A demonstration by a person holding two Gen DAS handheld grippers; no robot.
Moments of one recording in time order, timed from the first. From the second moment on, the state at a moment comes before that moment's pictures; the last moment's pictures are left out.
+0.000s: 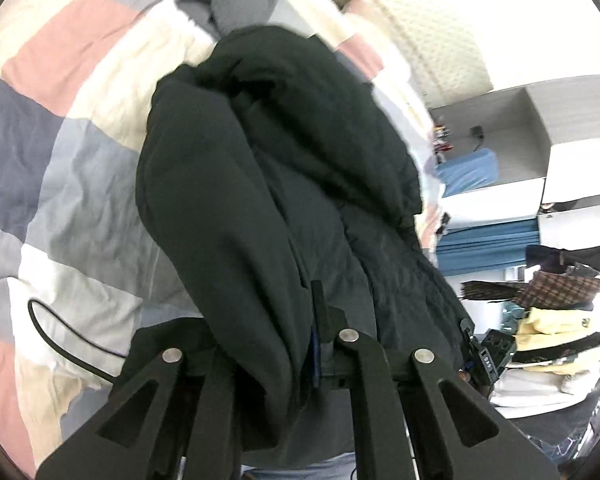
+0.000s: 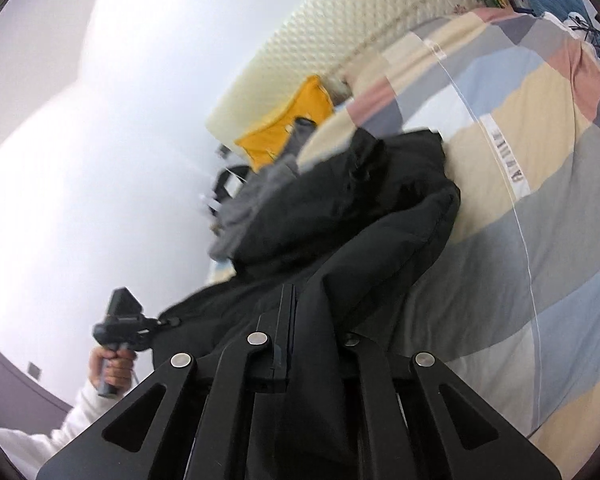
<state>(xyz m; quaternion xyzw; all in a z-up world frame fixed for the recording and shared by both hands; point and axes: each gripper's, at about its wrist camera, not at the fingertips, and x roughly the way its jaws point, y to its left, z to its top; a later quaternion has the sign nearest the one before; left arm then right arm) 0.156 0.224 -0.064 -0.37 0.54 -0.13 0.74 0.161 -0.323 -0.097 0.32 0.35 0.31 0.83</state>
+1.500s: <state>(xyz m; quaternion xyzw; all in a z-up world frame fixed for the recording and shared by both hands) 0.221 0.237 -0.020 -0.39 0.51 -0.07 0.76 0.288 -0.326 -0.071 0.40 0.35 0.20 0.82</state>
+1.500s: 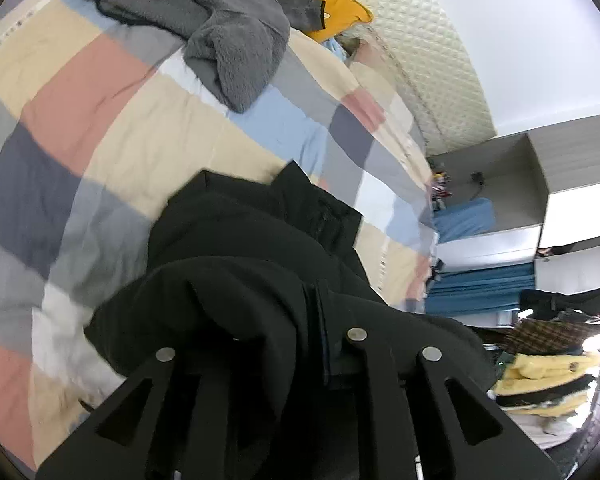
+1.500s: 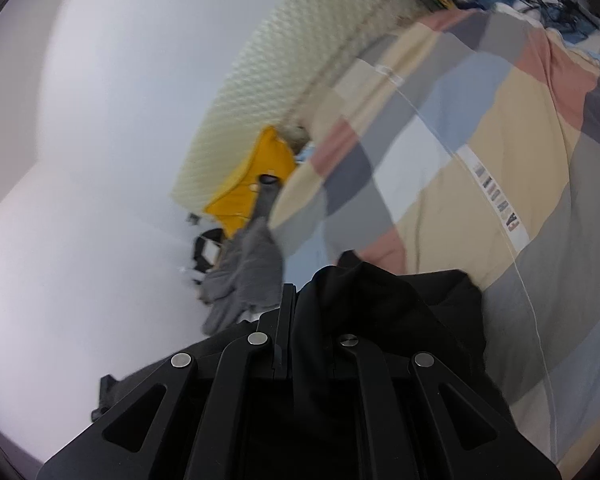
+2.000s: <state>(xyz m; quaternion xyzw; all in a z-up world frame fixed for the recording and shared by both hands) 0.328 0.205 -0.097 -0.30 0.57 0.03 0.76 0.390 -0.303 -0.191 0.38 0.47 0.12 0.78</state>
